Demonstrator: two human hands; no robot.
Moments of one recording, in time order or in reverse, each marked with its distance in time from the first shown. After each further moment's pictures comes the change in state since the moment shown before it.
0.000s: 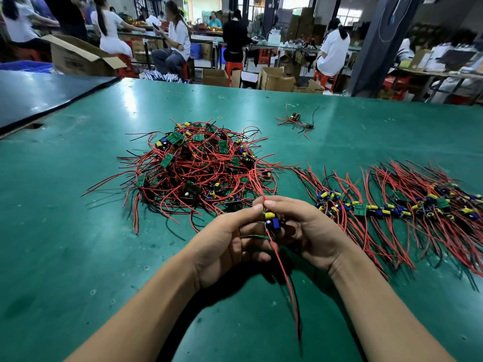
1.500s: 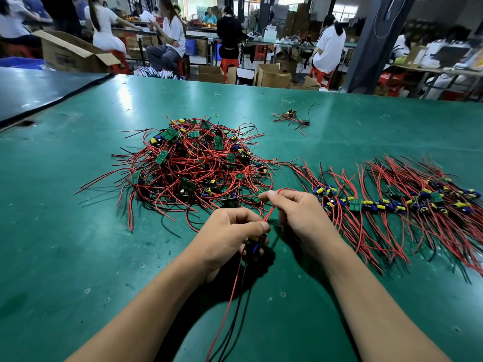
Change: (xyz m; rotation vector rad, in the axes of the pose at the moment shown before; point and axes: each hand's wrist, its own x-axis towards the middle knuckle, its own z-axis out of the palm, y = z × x) left_hand 0.001 -0.005 0.006 0.297 0.180 0.140; right_hand 0.014 0.010 -0.008 -0.484 0.498 -0.188
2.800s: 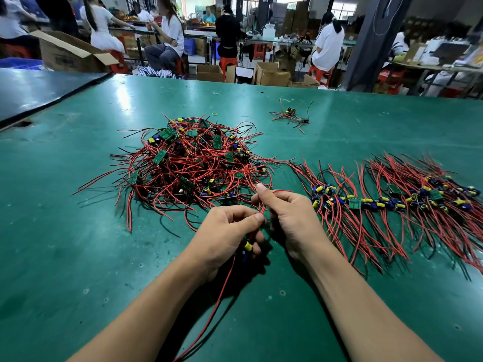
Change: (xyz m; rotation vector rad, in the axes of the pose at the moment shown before) left_hand 0.001 -0.001 0.002 -0.019 0.044 0.020; right_hand 0.000 0.007 0.019 0.378 0.000 0.096
